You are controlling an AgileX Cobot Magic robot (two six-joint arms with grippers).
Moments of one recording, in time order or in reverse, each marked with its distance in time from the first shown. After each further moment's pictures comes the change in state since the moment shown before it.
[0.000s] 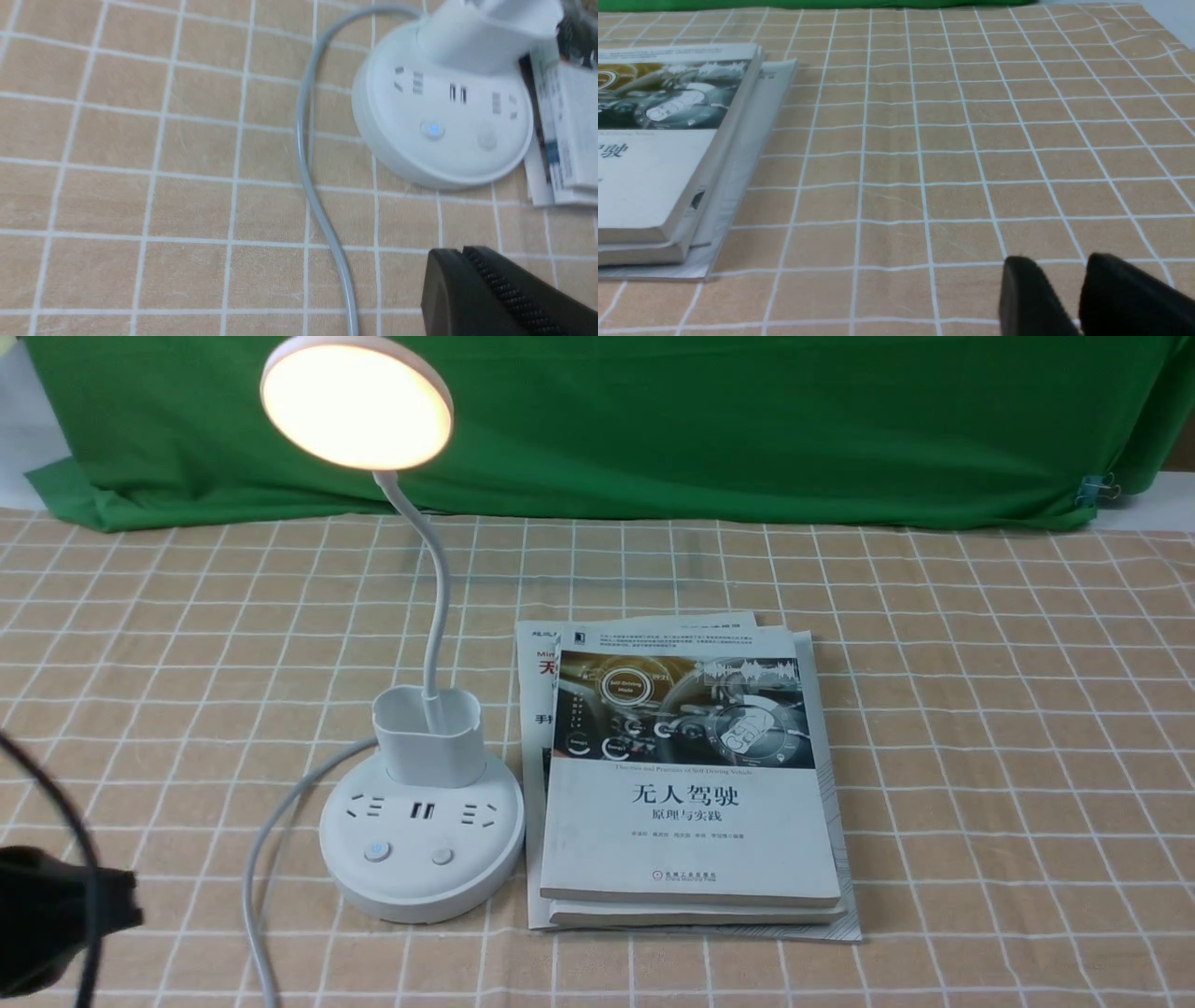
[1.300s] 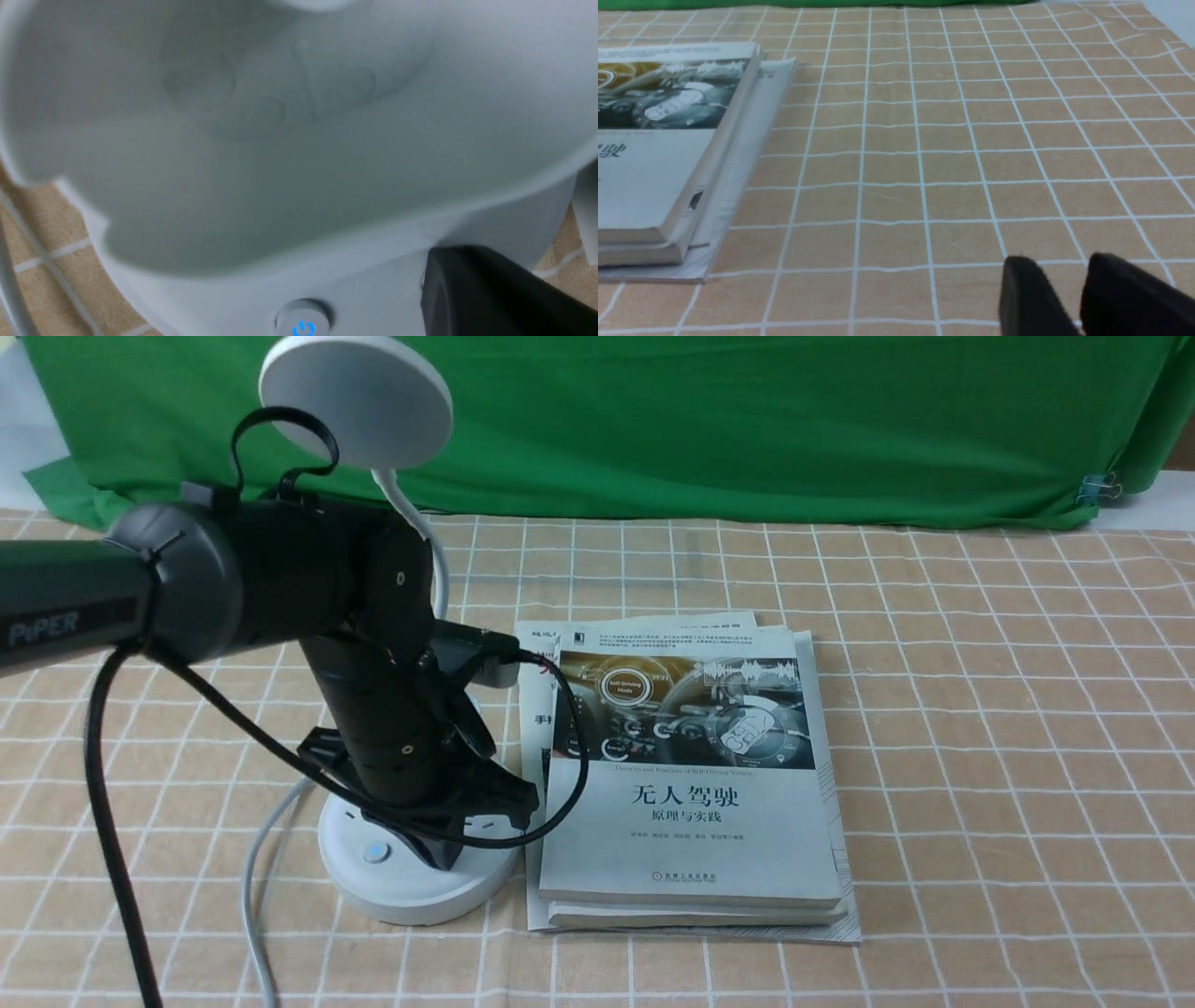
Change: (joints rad) right arm 0.000 0.000 0.000 0.000 0.000 0.000; left arm -0.405 1.044 -0.643 0.163 0.162 -0.008
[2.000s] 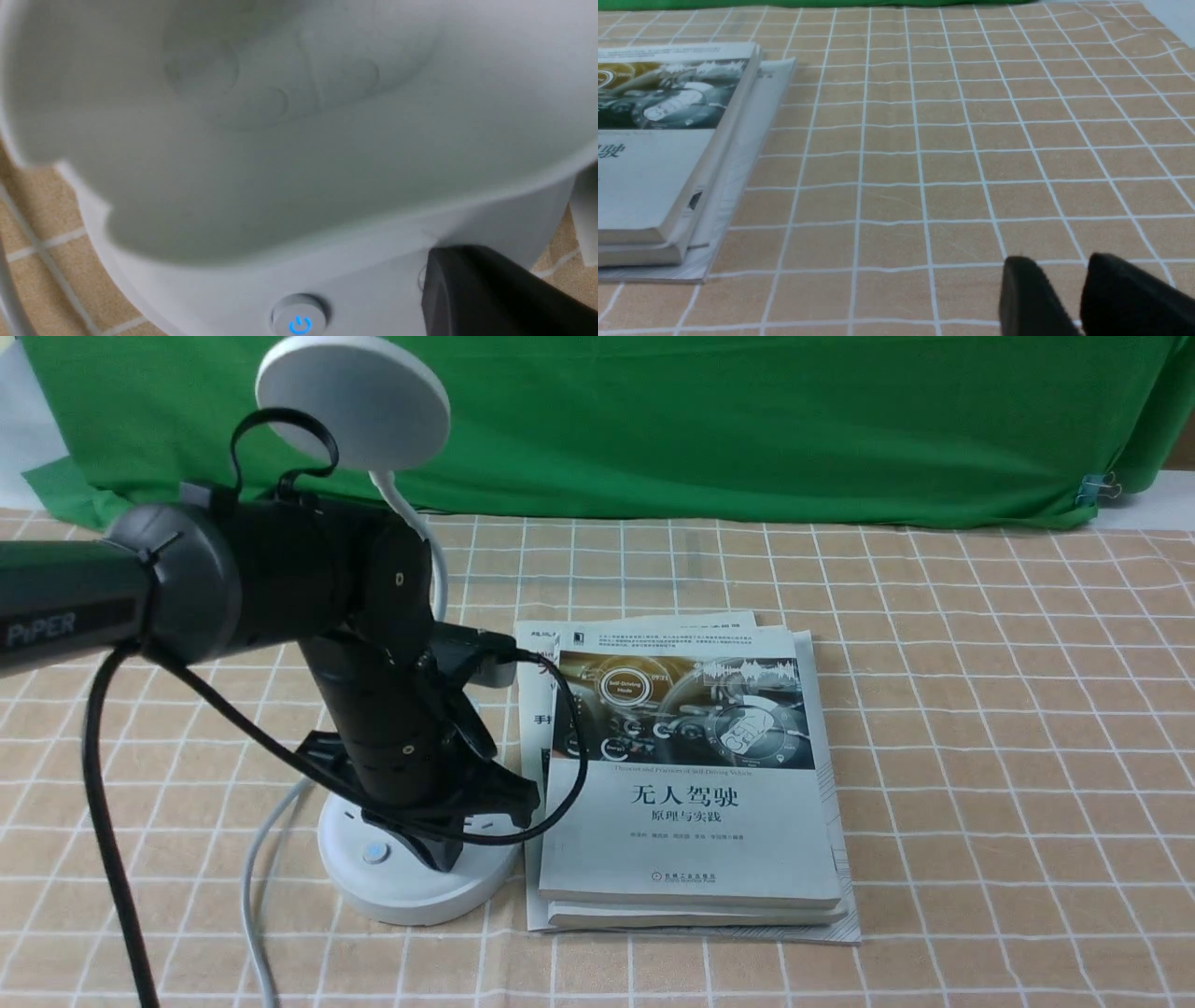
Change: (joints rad) right arm 0.000 0.000 0.000 0.000 0.000 0.000; left arm 0.000 0.002 0.003 -0.001 -0.004 -0.027
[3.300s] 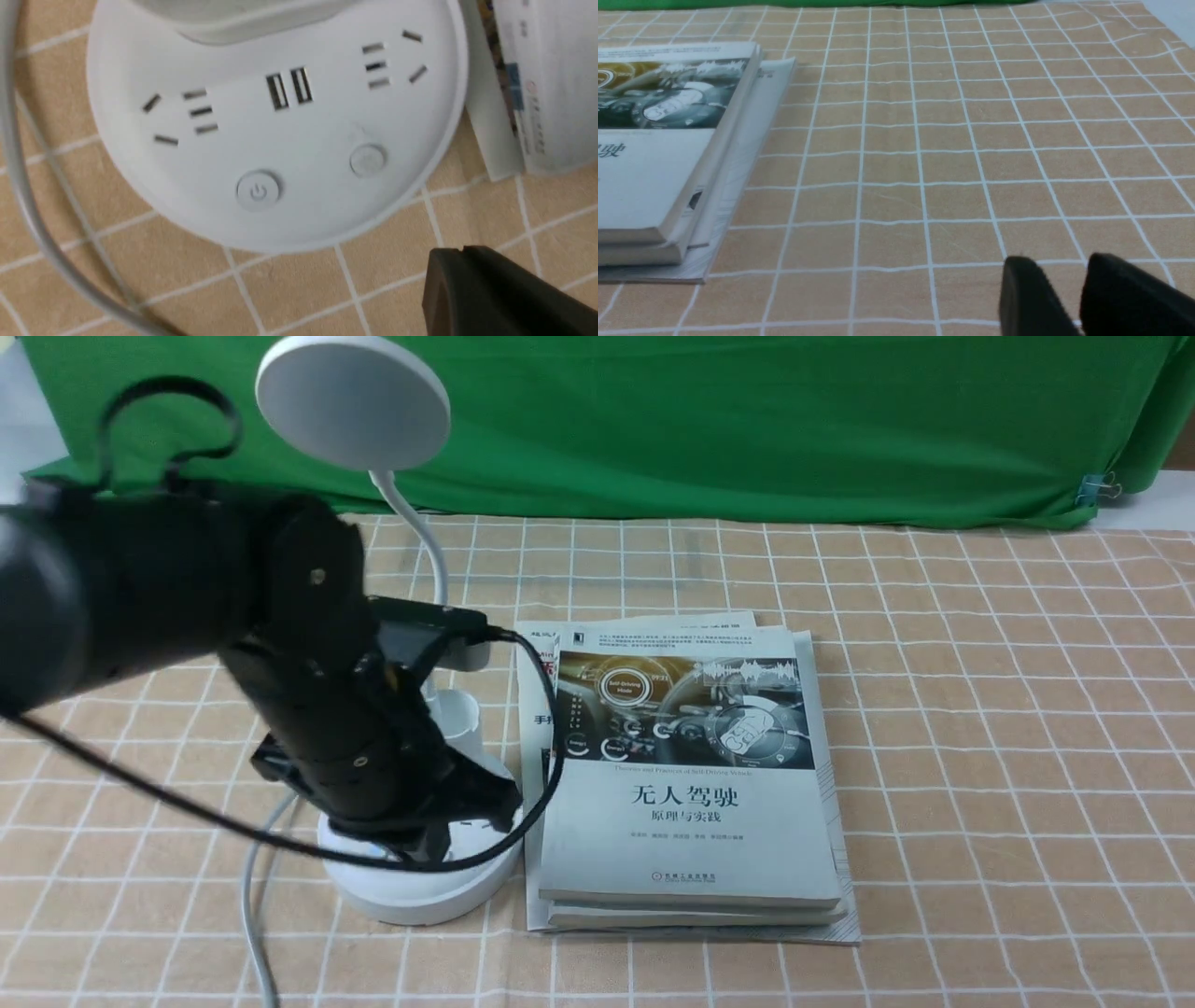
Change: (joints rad) right arm 0.000 0.000 0.000 0.000 0.000 0.000; left arm -0.014 -0.308 0.197 -0.032 -0.076 -0.026
